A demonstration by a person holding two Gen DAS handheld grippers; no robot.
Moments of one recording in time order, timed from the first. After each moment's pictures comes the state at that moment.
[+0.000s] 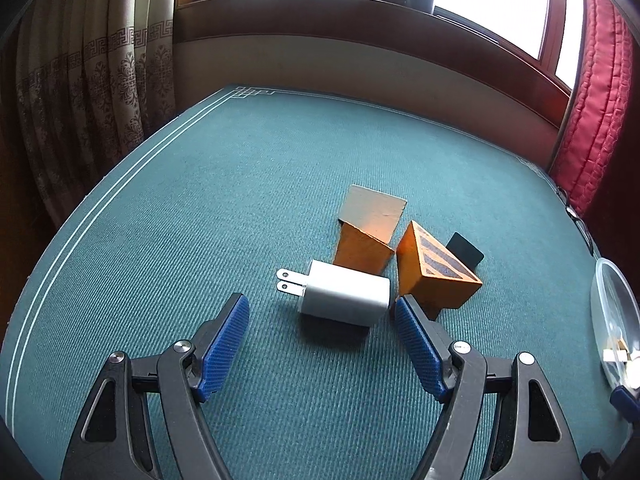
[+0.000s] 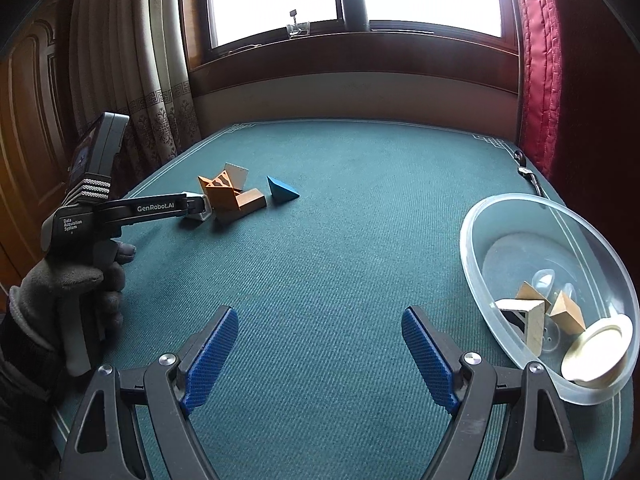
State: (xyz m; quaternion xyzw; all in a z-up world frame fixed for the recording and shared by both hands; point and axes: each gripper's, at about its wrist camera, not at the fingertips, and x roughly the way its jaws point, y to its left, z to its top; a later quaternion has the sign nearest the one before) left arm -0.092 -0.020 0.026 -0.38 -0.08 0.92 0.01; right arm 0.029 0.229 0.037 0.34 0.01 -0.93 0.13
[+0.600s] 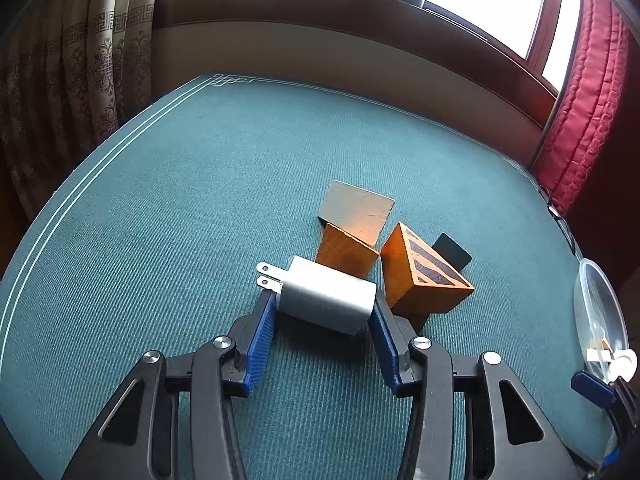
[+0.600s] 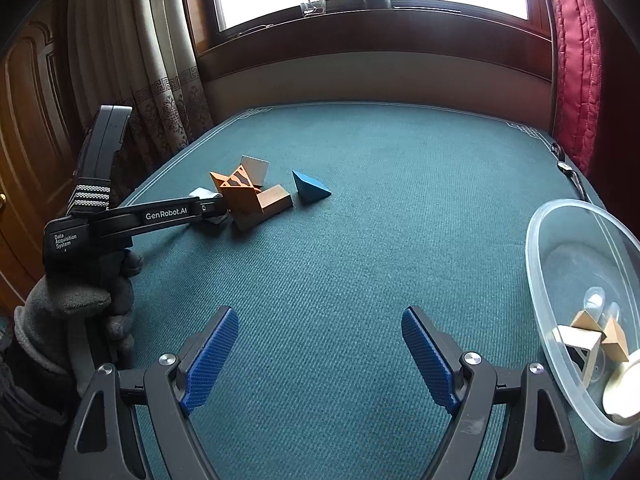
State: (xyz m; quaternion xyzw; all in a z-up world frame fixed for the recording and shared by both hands) left arm -0.103 -0.021 0.020 -0.39 -0.10 0.91 0.05; right arm -0.013 0.196 0.035 0.38 -0.01 -0.91 0.16
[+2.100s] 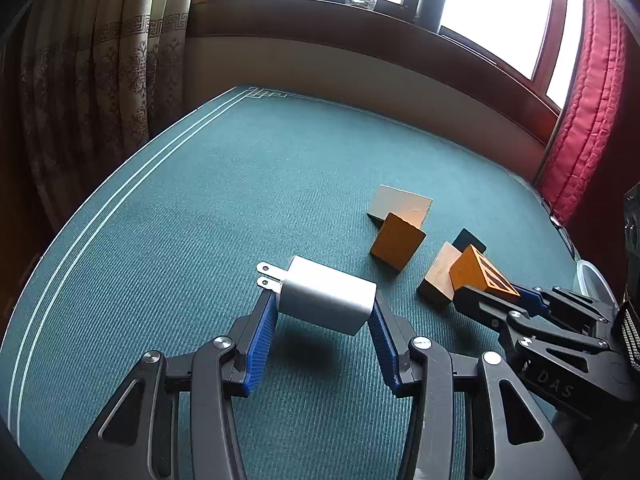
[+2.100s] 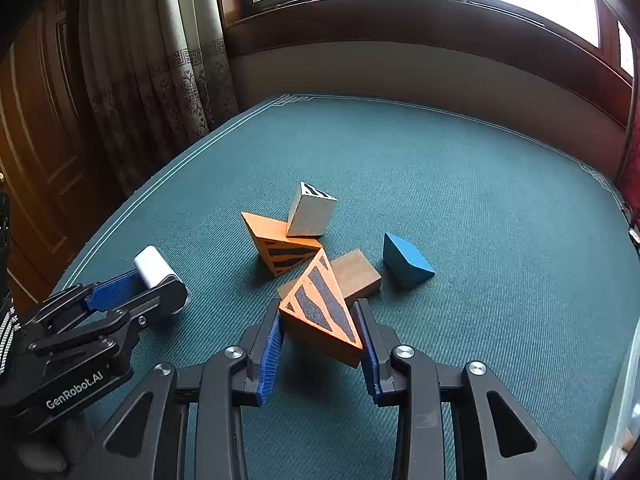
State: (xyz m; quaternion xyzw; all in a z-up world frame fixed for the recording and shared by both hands) left arm -0.059 -0.061 0.026 -0.36 -0.11 0.92 0.03; right arm -0.097 0.114 0.030 0.39 0.03 -0.90 0.19
